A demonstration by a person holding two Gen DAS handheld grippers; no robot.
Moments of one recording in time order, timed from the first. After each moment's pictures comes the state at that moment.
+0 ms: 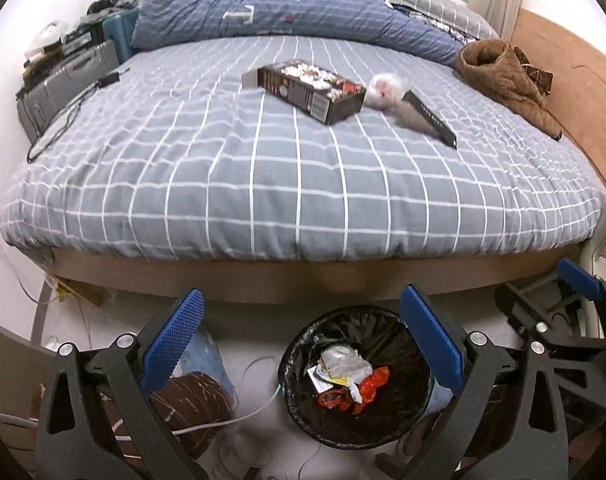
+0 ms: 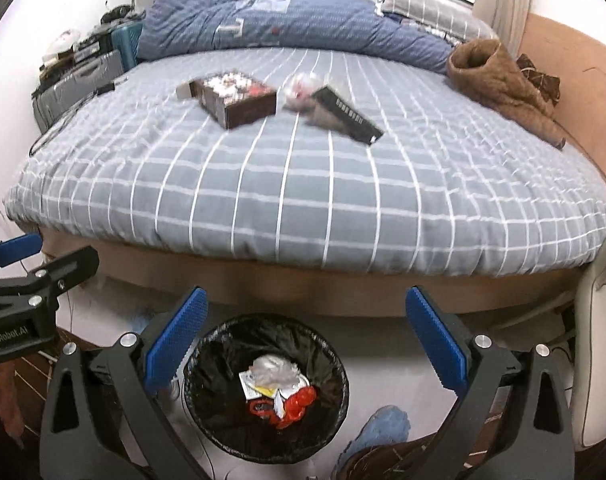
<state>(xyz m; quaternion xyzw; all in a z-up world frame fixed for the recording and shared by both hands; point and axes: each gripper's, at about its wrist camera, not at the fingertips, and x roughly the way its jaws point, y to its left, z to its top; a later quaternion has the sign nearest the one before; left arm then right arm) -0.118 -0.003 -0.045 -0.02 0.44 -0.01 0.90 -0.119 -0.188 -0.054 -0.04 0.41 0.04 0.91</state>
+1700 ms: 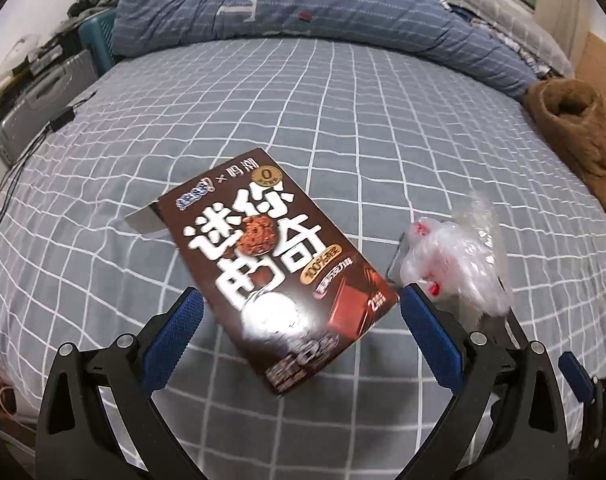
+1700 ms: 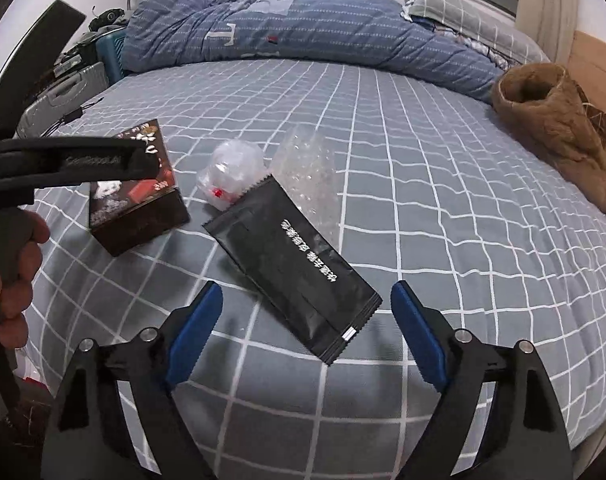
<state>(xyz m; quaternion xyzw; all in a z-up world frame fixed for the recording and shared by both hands) 0.212 -0.087 -0.059 -0.04 0.47 0.07 0.88 0.144 -0.238 -0.074 -0.06 0.41 0.09 0.91</state>
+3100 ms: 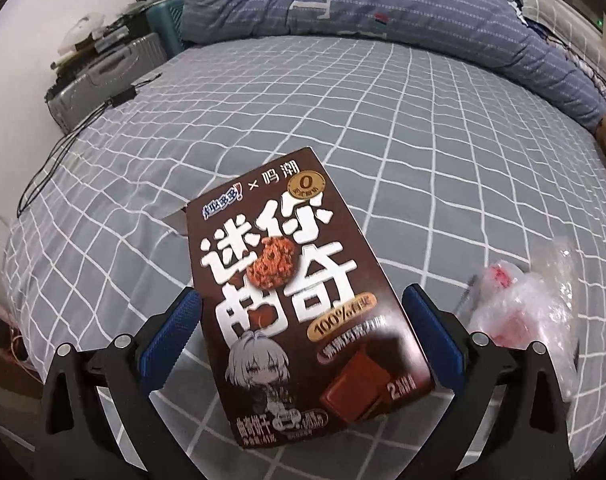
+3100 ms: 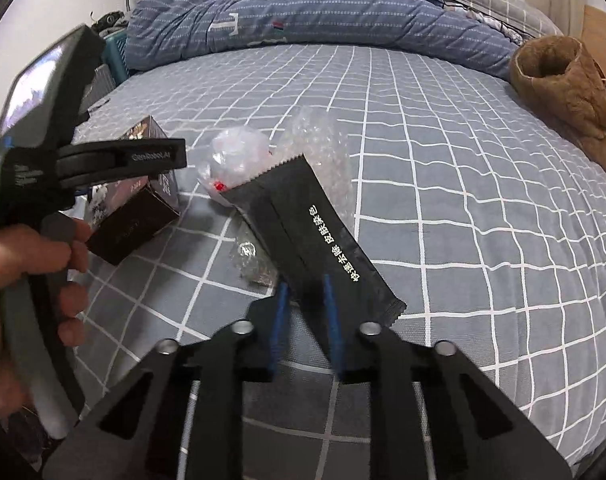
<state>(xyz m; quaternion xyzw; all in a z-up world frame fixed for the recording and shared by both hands) 0.237 -0.086 -0.080 -0.06 0.45 0.22 0.87 0.162 -0.240 -0.072 -0.02 0.44 0.12 0.89</state>
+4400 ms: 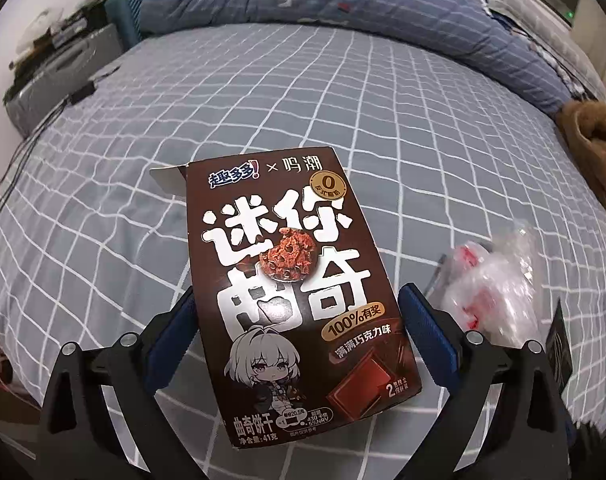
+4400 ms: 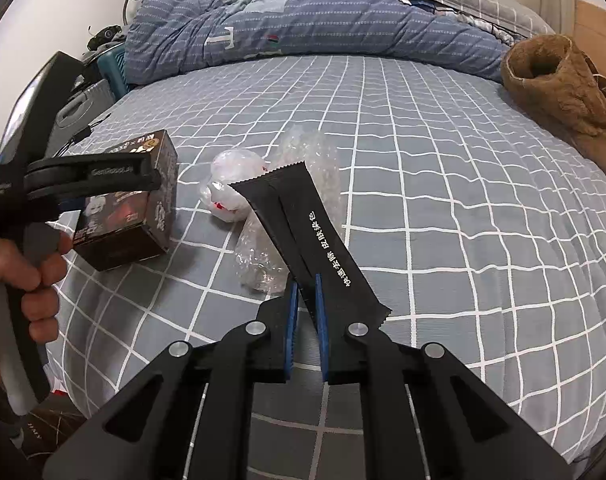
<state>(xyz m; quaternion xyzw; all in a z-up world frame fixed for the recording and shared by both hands) 0.226 -0.081 -0.068 -0.08 0.47 0.12 0.87 0.156 -0.248 -0.061 -0.01 0.42 0.11 0.90</state>
